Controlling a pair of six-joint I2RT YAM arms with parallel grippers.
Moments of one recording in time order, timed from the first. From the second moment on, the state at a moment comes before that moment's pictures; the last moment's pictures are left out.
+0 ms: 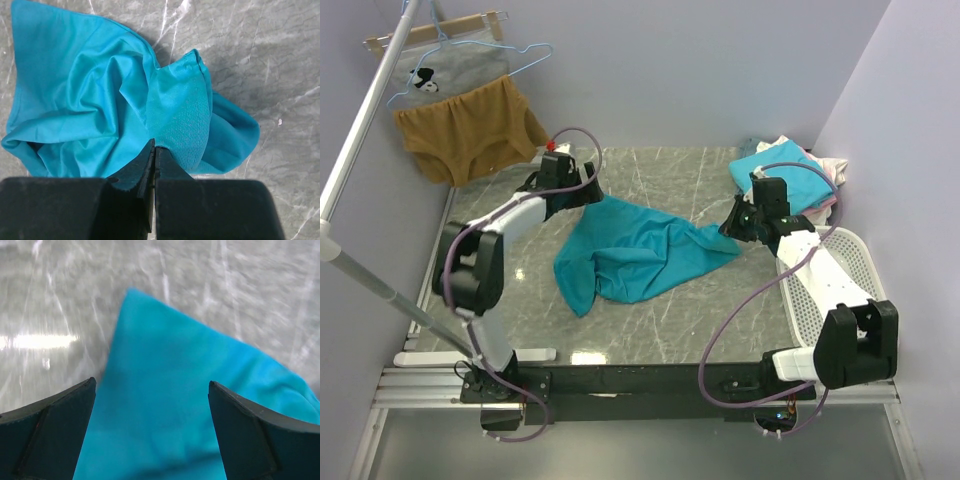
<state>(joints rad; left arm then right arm) -0.29 1.78 1.27 -0.14 0.04 -0.47 0.15 1.32 0.98 -0.44 -0.16 0.45</state>
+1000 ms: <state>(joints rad) -0.23 2.23 1.57 -0.09 0.33 -0.36 0.15 1.47 1.06 -0.42 -0.18 0.43</state>
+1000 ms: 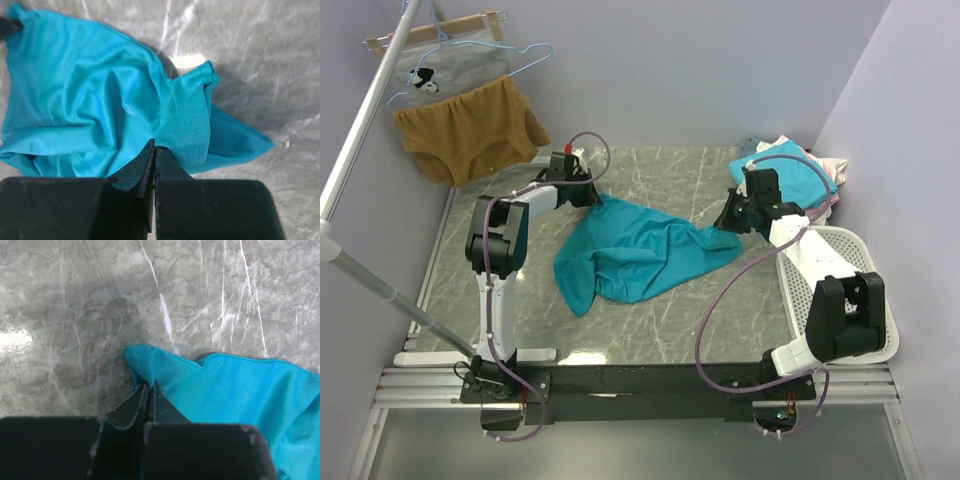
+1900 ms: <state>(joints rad) -0.20 1.16 1.58 -0.30 0.36 -0.32 0.15 1.07 1.52 -0.58 -0.09 0.38</state>
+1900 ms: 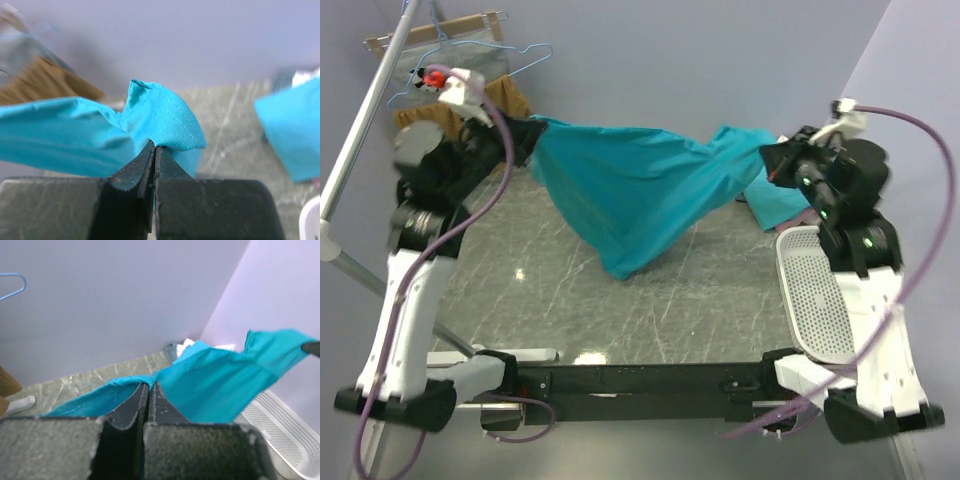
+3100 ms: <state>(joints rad) -0.20 1.07 1.12 -0.41 0.21 -0.41 0.15 1.21 1.22 -0.41 -0.20 0.41</state>
